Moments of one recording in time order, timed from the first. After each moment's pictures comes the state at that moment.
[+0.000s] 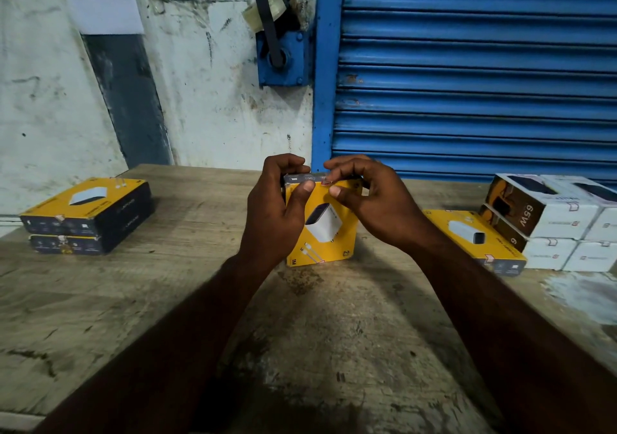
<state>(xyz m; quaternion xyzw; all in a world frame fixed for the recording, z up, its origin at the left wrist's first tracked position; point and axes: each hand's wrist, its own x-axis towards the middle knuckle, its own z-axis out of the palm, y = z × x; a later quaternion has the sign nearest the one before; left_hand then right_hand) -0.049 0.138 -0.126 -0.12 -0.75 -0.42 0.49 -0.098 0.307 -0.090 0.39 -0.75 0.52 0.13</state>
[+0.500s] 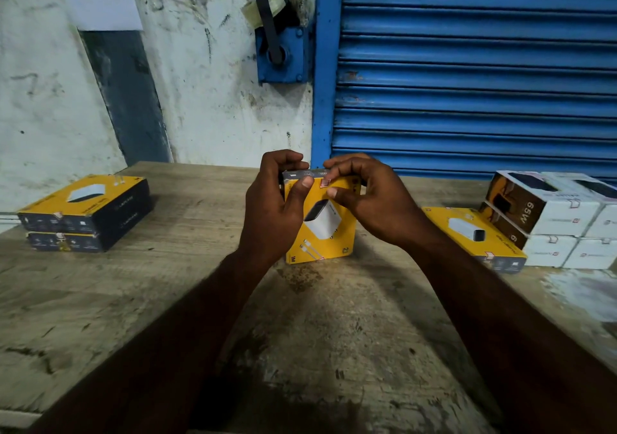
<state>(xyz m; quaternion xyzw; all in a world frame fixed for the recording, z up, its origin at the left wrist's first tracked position) -0.049 0.139 -0.126 -0.11 -0.75 -0.44 0.49 -0.098 0.306 -0.089 0.38 -0.77 0.50 0.14</state>
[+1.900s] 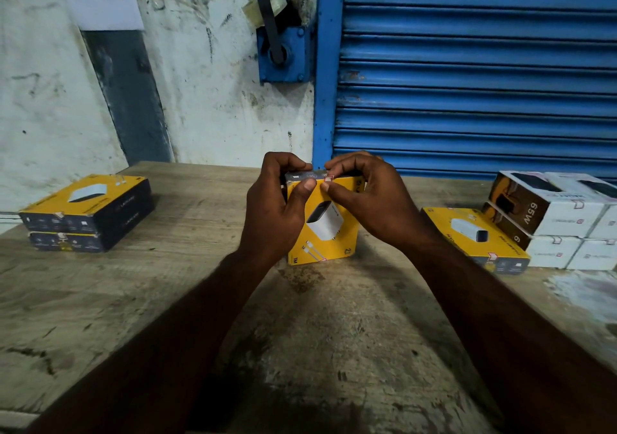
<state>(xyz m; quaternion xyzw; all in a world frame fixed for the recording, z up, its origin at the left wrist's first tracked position) -0.047 0.138 -0.124 -0.12 -0.75 -0.43 0.49 -0.109 0.297 -0.096 0.37 -0.75 0.51 0.19</state>
